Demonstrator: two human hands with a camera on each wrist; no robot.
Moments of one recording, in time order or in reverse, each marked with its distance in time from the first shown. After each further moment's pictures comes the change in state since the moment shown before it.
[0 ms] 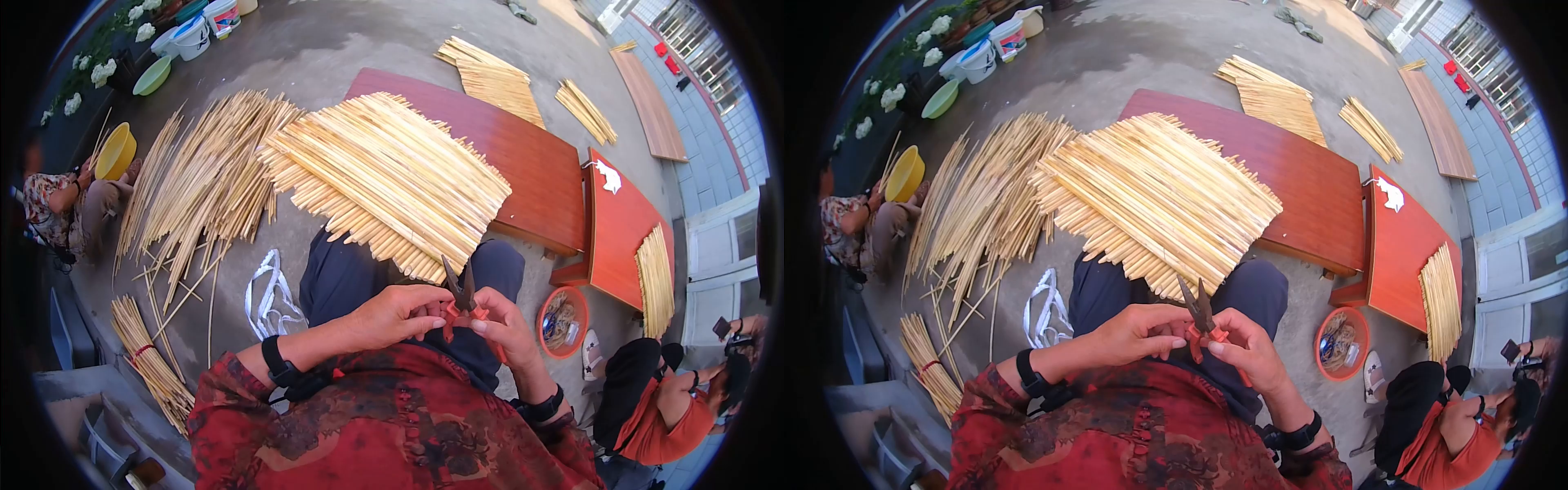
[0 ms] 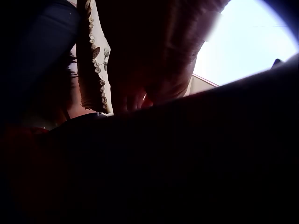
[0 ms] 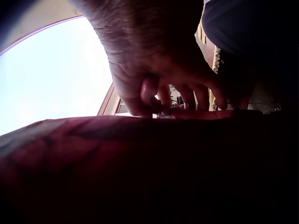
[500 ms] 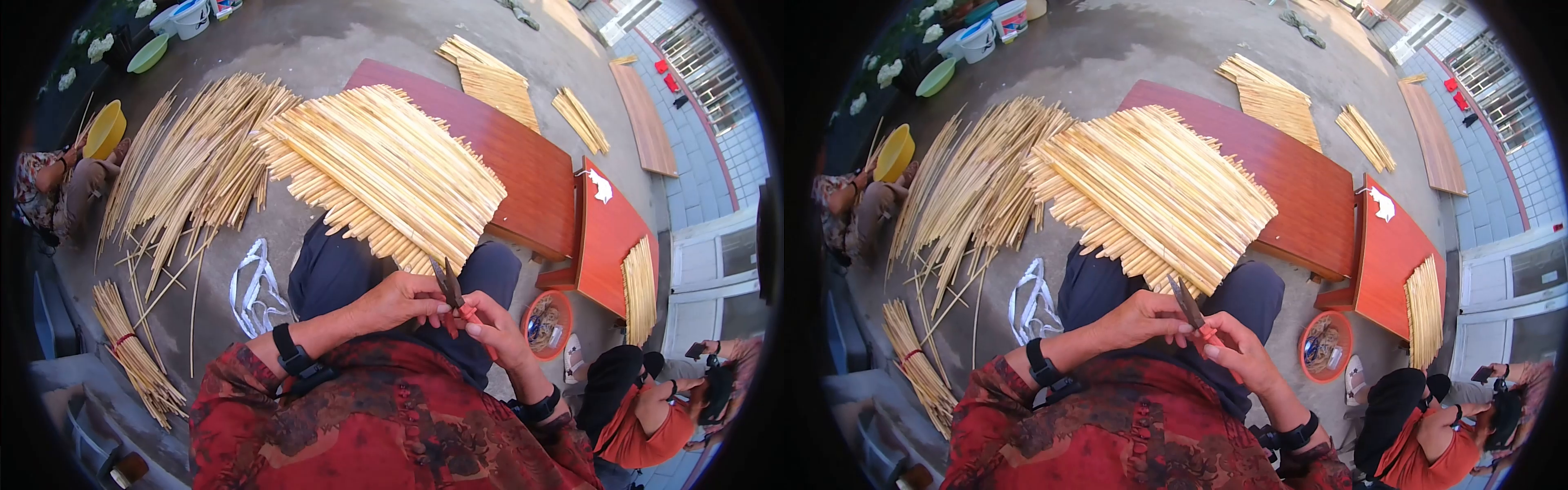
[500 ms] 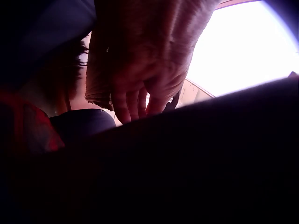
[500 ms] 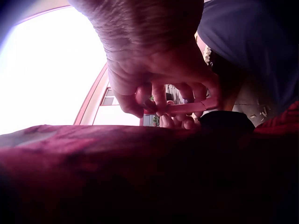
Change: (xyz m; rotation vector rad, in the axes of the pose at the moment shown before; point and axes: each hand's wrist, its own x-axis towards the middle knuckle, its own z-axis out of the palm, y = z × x) left_hand 0.016 -0.033 -0.011 -0.250 -0.086 -0.070; right_hand -0.001 0.000 -0.006 -0.153 0.061 0.132
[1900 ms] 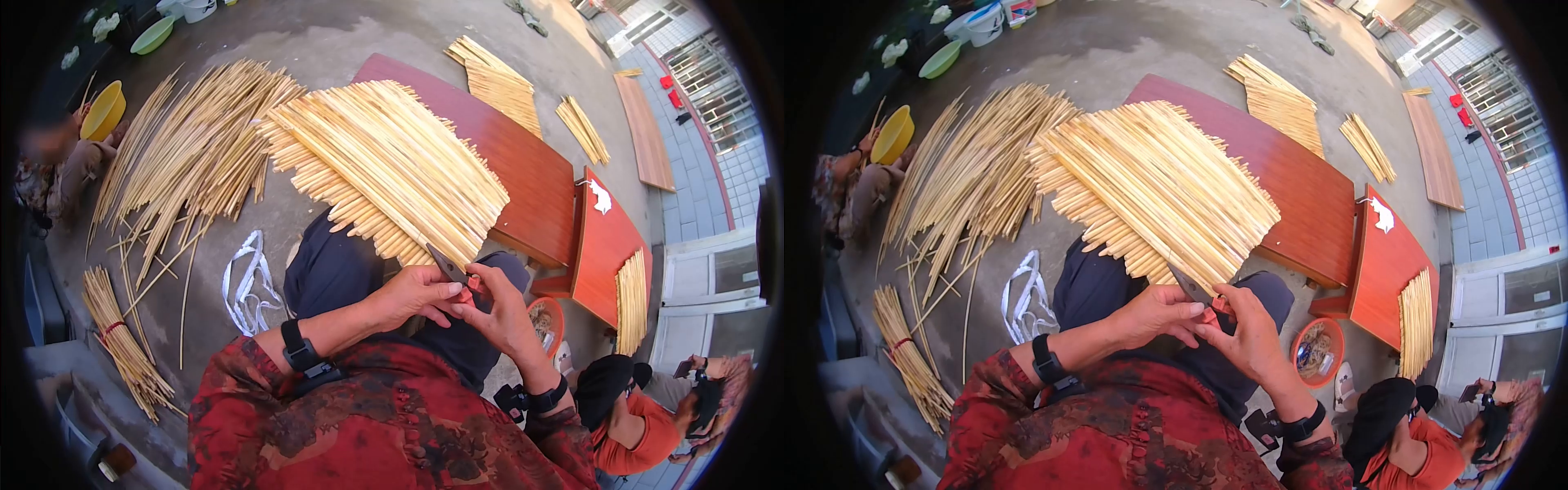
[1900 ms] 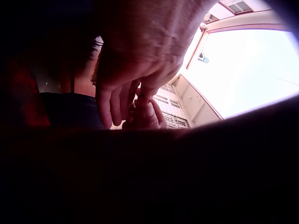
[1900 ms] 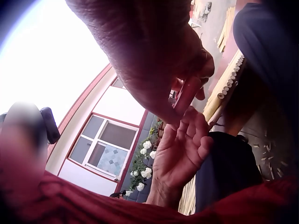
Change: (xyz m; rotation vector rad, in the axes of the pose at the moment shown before) left_hand 0.017 -0.010 0.007 -0.479 0.067 -0.117; right_hand 0.033 -0.028 0.008 -1.050 0.310 -0.242
